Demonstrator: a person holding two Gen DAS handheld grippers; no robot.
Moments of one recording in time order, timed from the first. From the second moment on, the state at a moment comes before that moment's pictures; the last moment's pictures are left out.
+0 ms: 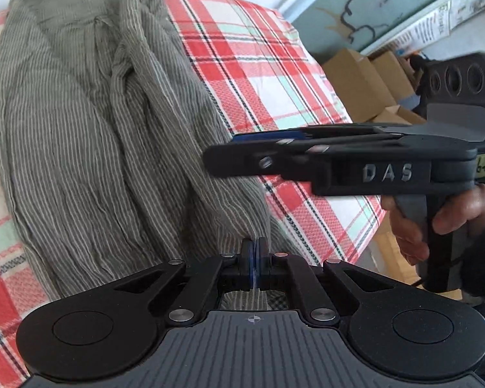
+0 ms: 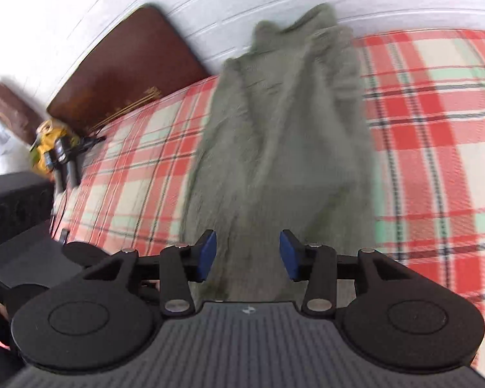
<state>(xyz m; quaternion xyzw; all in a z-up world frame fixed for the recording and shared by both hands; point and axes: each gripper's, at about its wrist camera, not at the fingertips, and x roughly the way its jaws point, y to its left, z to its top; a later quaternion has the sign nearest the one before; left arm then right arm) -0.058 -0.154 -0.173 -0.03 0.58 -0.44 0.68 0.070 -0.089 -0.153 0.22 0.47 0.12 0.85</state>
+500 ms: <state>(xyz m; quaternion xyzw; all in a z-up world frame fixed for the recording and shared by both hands) -0.017 -0.138 -0.160 0.00 0.57 -0.40 0.72 0.056 -0.106 -0.156 0.25 0.46 0.06 0.85</state>
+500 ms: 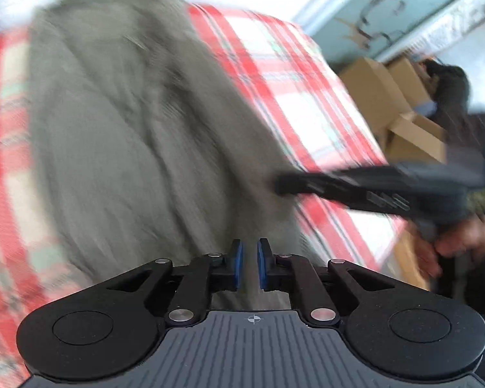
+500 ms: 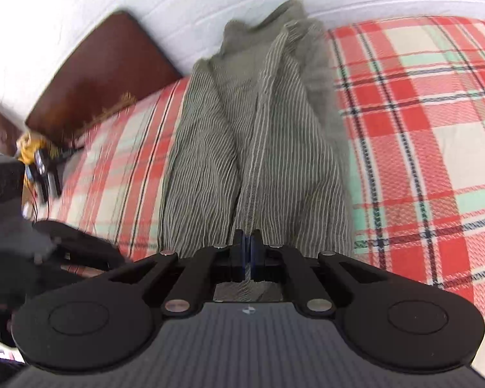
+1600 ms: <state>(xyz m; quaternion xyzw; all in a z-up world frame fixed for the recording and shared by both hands) 0.015 -0.270 -0.206 0.38 0.26 -0.35 0.82 0.033 -0.182 -0.063 0.42 0.25 0.05 0.87</state>
